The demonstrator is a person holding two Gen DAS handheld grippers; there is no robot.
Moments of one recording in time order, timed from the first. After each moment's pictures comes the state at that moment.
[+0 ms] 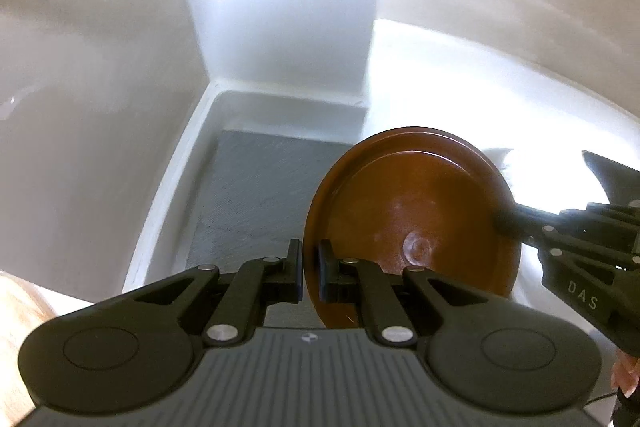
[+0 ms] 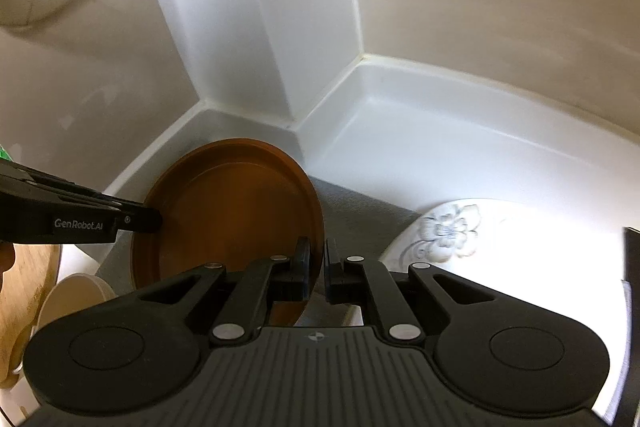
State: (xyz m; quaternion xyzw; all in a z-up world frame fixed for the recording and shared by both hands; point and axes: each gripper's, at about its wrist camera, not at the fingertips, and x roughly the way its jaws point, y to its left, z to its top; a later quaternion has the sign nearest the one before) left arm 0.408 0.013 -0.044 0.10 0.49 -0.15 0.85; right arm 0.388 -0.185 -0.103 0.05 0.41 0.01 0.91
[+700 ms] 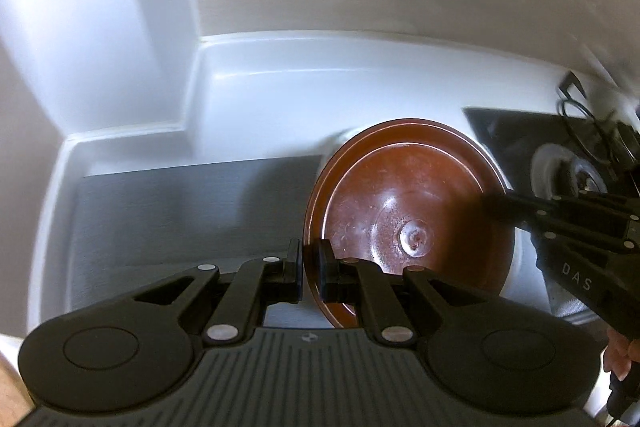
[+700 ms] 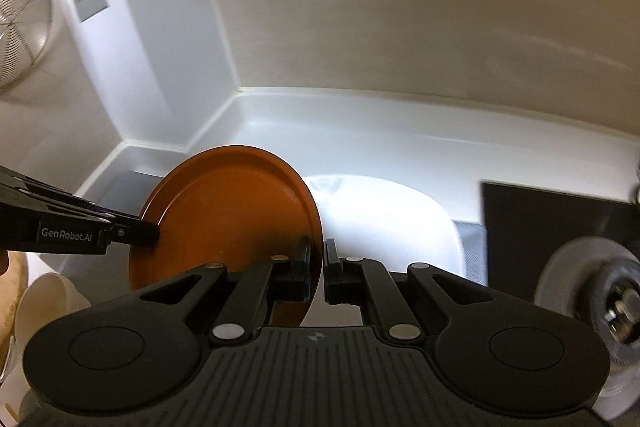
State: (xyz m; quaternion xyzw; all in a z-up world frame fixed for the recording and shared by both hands) left arm 0.358 -0.086 -0.028 0.14 0.48 -0.28 0.82; right arm 0.280 -0.262 -0.067 0.08 0.37 -0.11 0.92
